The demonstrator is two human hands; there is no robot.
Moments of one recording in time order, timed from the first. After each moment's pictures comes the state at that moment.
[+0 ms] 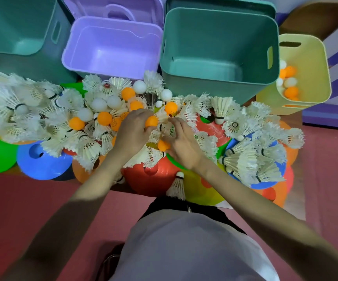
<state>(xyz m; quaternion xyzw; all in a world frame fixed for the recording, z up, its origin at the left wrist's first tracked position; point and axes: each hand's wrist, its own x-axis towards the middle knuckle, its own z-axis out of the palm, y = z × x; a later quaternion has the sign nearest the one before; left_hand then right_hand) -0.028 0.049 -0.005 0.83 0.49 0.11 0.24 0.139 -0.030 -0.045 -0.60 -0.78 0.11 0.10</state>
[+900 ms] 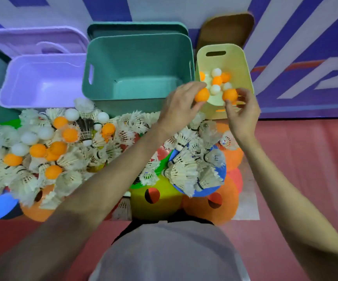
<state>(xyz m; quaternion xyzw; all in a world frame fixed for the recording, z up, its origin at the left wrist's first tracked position) 0.282 0.025 0.040 0.89 0.31 0.22 0.25 0.445 -0.069 -0.009 -0.79 -0.38 0.07 0.48</state>
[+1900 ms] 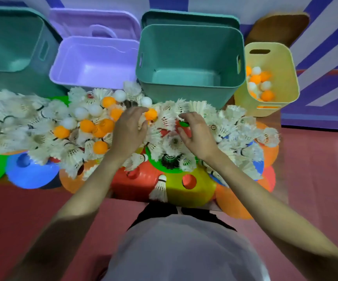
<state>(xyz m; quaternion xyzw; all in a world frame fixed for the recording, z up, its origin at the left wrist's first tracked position) 0.020 0.034 0.003 0.84 0.48 0.21 0.16 0.224 -0.044 -0.005 -0.68 -0.65 0.20 0.28</state>
